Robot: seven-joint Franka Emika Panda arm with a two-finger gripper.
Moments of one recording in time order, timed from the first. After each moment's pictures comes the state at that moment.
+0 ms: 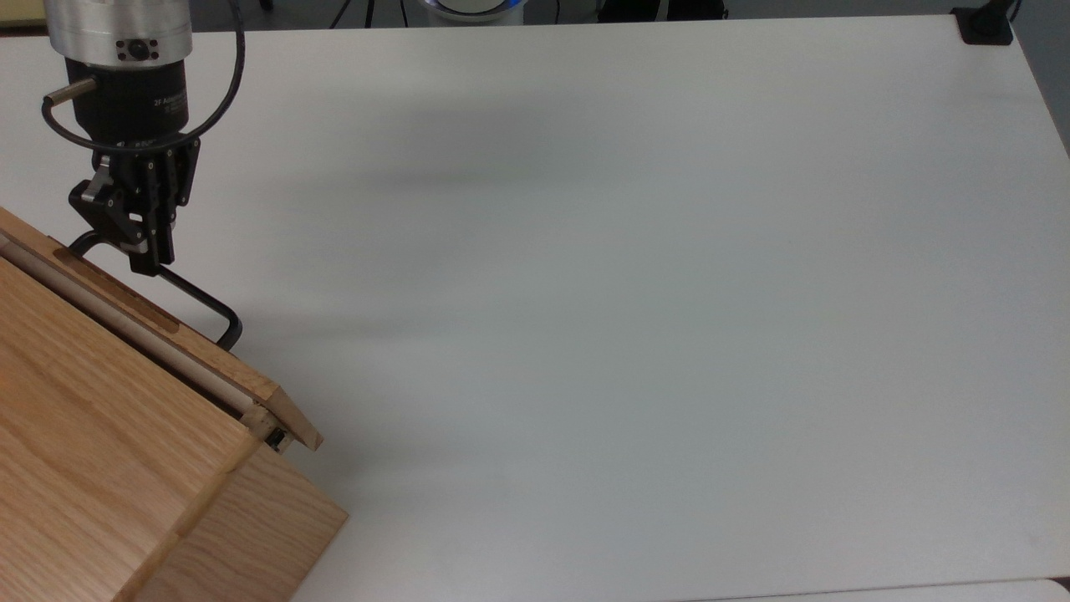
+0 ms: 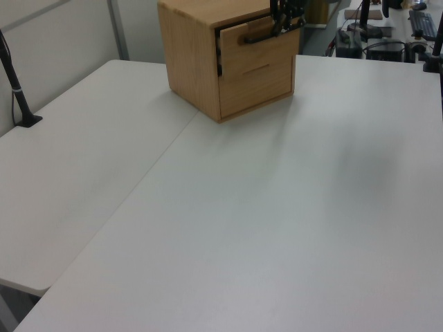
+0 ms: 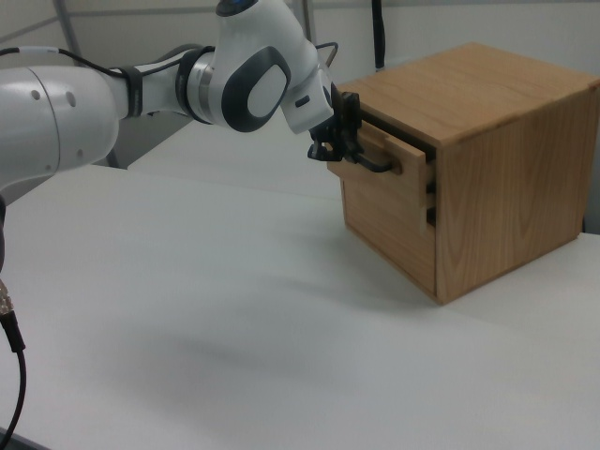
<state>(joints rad) -0.23 0.34 -0.02 -1.45 -0.02 2.35 1.52</state>
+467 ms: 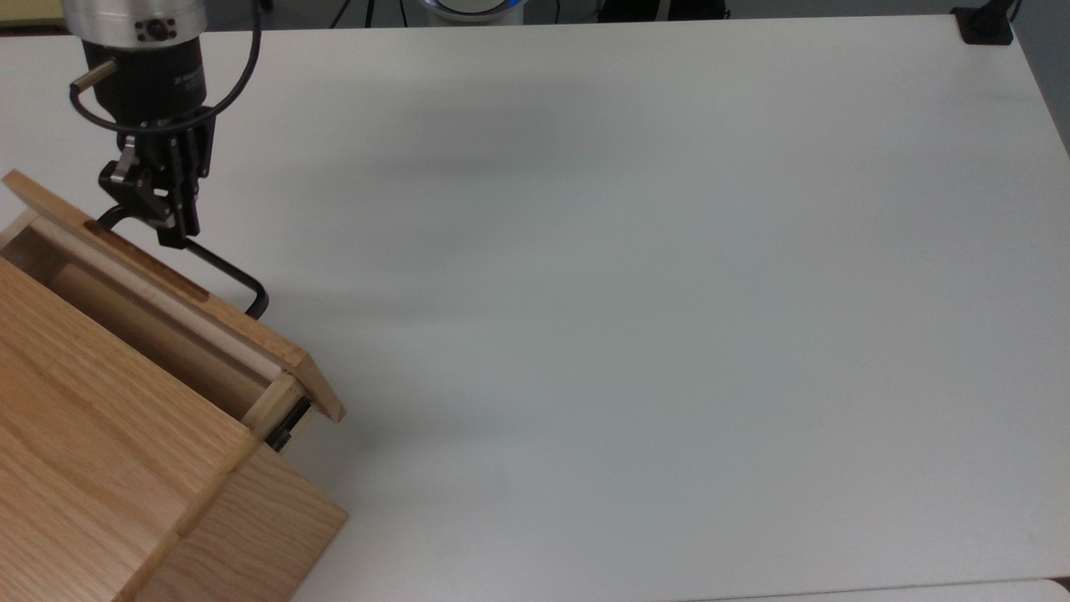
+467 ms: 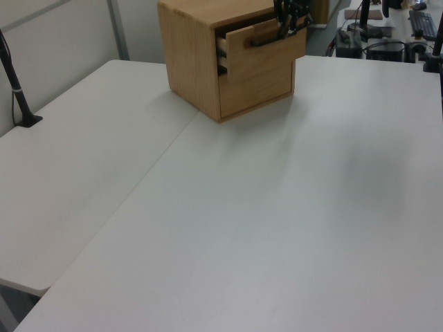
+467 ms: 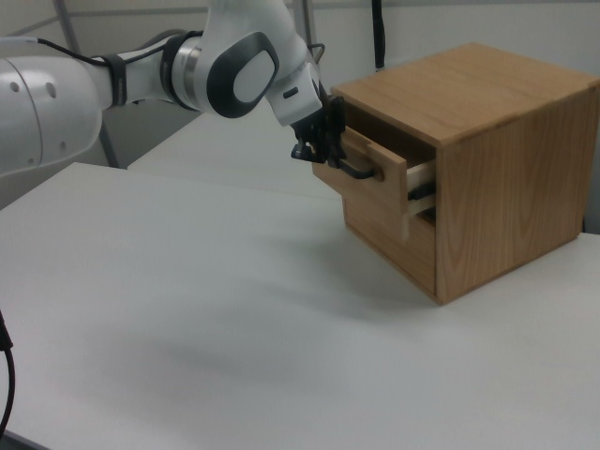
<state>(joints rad) -0.23 0.30 0.00 -1.45 -0.03 2.21 1.48</state>
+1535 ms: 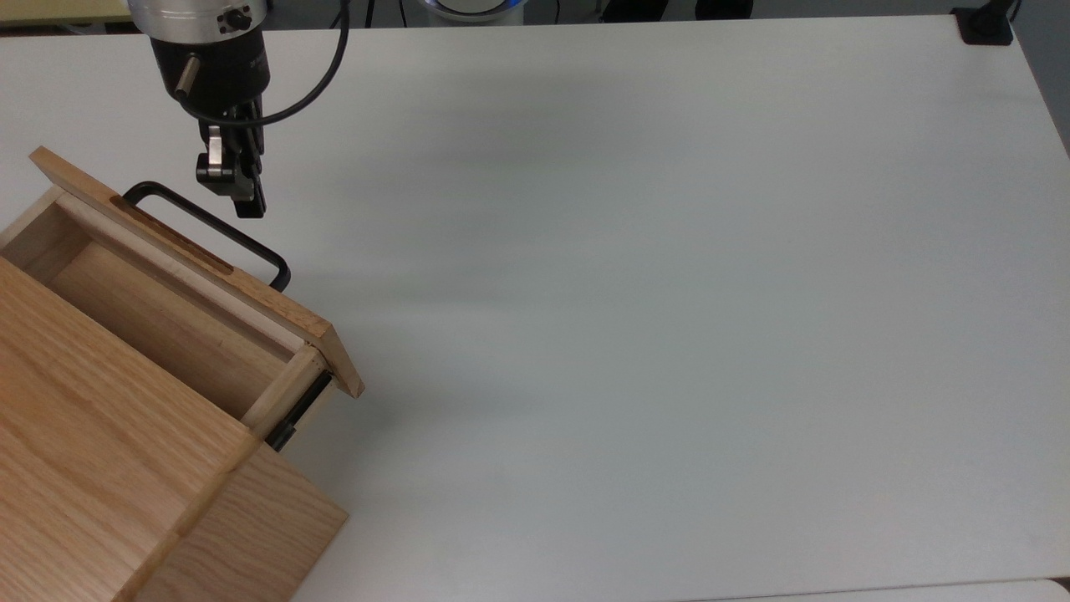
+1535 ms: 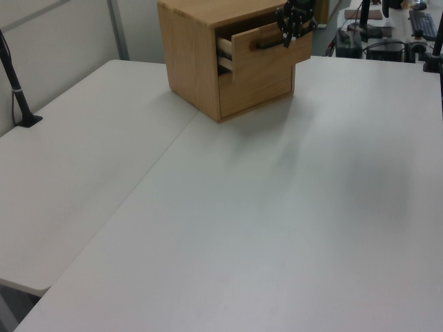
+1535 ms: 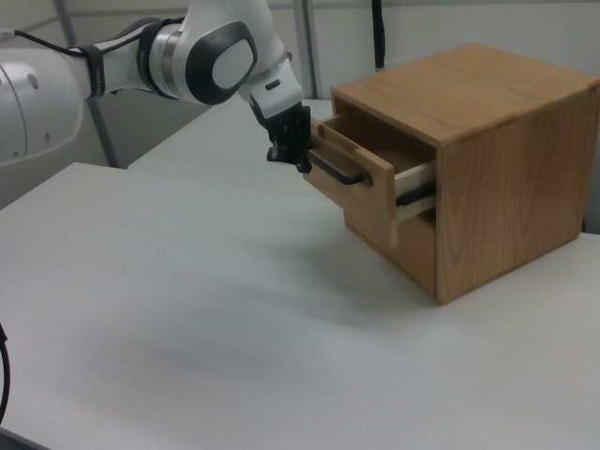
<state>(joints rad) -0.22 0.27 0.05 -1.46 -0.03 2.05 1.32</state>
